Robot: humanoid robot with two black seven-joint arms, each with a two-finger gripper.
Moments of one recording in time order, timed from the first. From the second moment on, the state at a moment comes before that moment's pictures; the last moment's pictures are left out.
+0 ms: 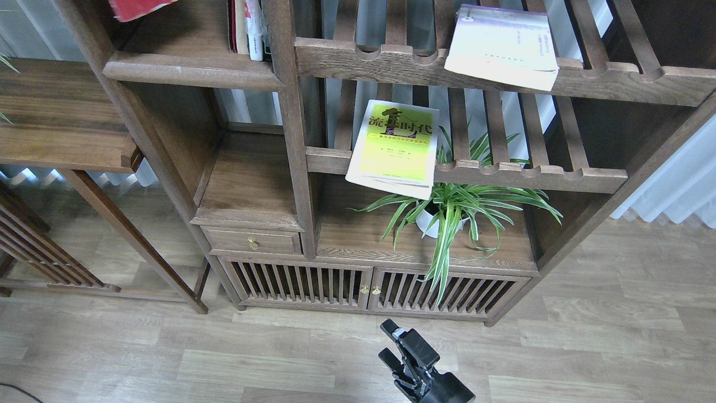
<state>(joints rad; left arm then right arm) -1.42 0.45 -0.76 -0.55 0.14 -0.49 0.37 -0.24 0.01 0.96 1.02 0.23 0.58 -0.23</state>
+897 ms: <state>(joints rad) -1.57 0.17 -0.65 -0.09 0.21 -0.49 0.27 -0.23 0.01 0.96 1.04 0.27 0.58 -0.23</state>
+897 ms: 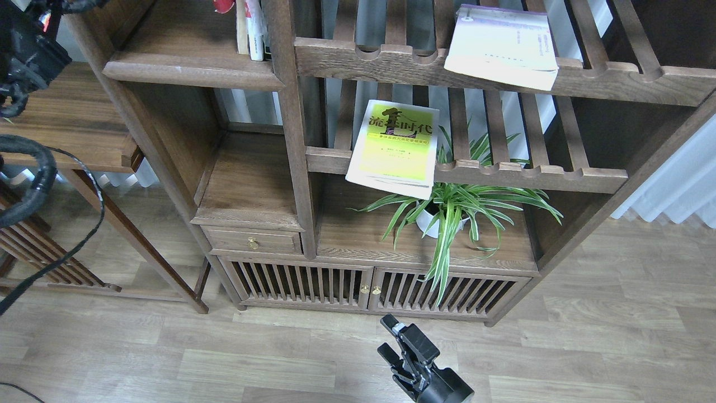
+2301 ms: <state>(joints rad) -1.56 0.10 -0.39 -0.06 0.21 -0.31 0.11 -0.30 0.02 1.06 1.09 0.48 0.58 -0.22</state>
